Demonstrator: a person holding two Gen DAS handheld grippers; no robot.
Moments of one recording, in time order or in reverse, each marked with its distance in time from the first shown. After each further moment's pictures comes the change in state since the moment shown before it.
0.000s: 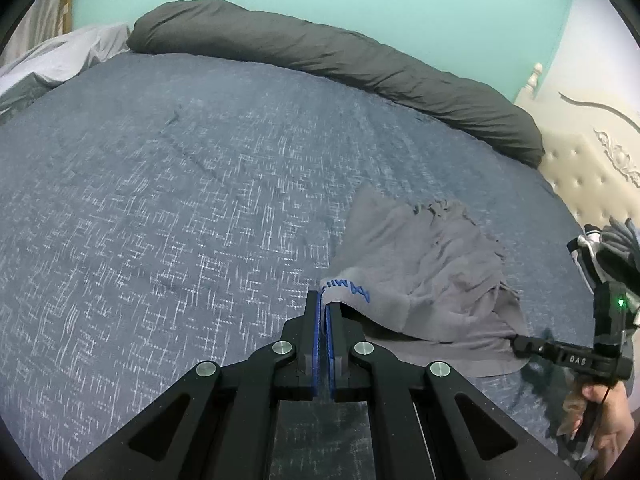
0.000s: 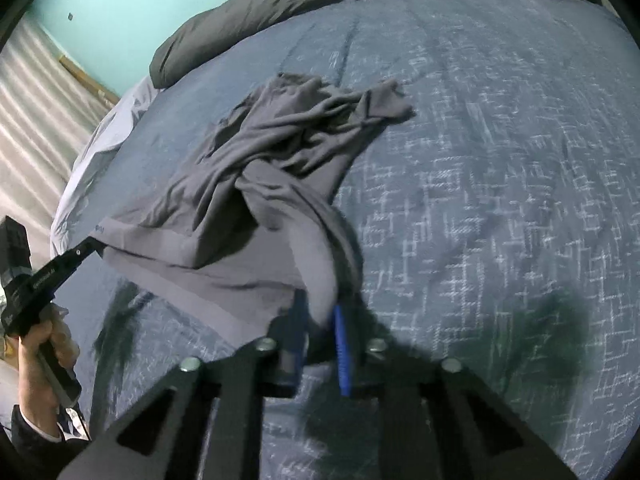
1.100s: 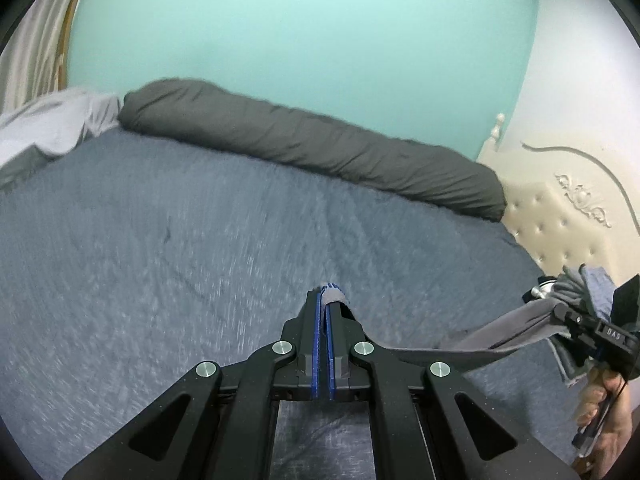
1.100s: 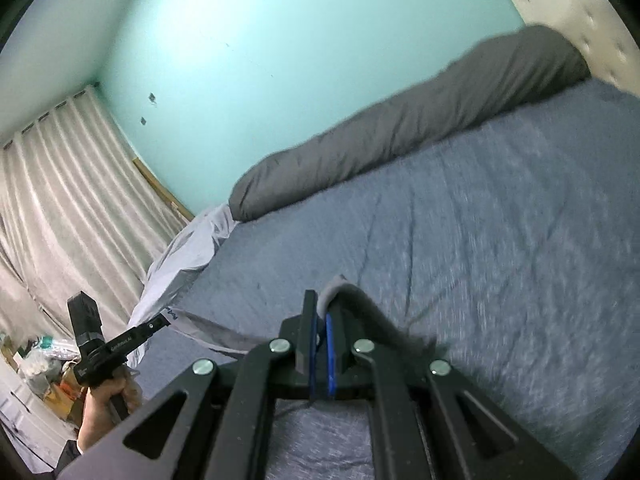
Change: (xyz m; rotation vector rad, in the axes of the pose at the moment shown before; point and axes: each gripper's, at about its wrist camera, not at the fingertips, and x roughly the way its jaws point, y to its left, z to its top) left arm -0.141 -0.055 0.086 0.058 -0.215 -0.075; right arm -0.195 0.054 0.055 -0.002 -0.457 0.219
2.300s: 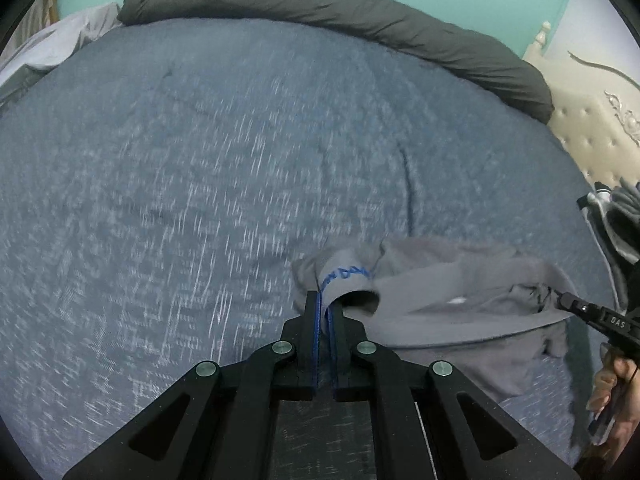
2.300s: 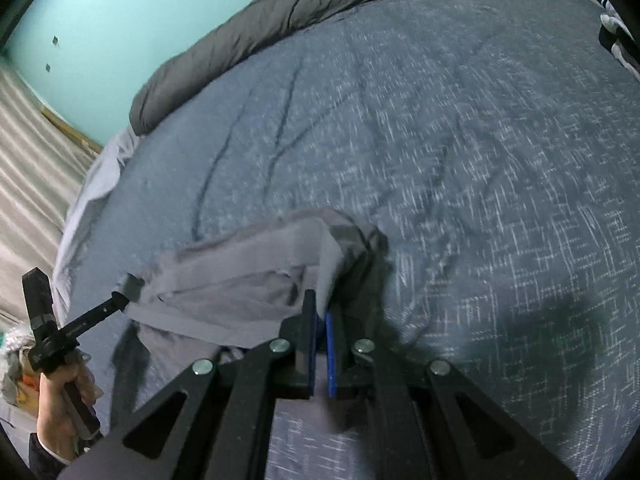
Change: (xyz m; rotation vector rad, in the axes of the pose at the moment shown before) left arm 0.119 0.037 -0.148 -0.037 0.405 0.103; right arm 0.081 -0.099 -0.139 0.113 0.362 -0.287
